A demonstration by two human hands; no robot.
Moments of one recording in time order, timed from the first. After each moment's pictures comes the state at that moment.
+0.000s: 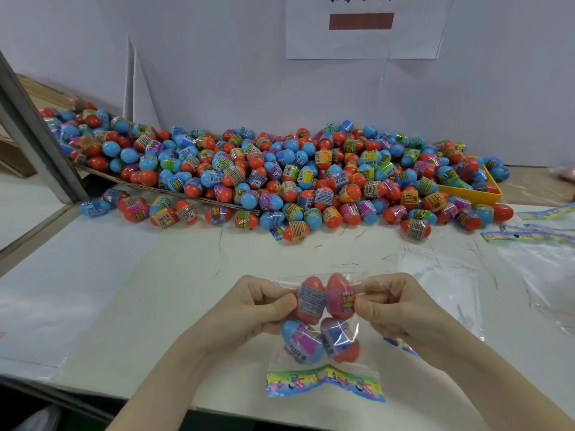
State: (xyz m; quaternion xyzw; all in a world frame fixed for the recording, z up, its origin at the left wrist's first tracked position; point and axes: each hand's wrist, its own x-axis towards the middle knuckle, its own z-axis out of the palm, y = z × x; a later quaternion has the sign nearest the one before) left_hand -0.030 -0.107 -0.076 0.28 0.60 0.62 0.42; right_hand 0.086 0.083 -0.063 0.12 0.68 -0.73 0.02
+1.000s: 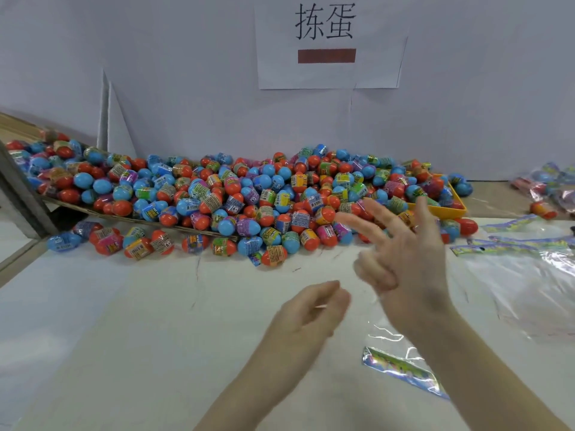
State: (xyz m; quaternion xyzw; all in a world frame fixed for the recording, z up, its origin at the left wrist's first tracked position) left_hand 0.024 -0.049 -0.041 0.25 0.66 0.63 0.32; right_hand 0.060 0.086 -0.009 0.17 0.45 -0.84 -0.25
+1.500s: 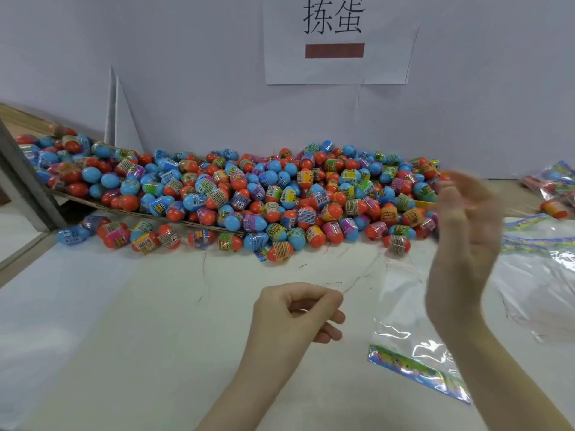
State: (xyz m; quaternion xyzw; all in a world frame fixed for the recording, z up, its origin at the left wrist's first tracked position) left_hand 0.022 -0.054 -0.035 0.19 0.66 0.68 0.23; right_hand 0.068 0.087 0.004 0.13 0.65 -0.47 -0.59
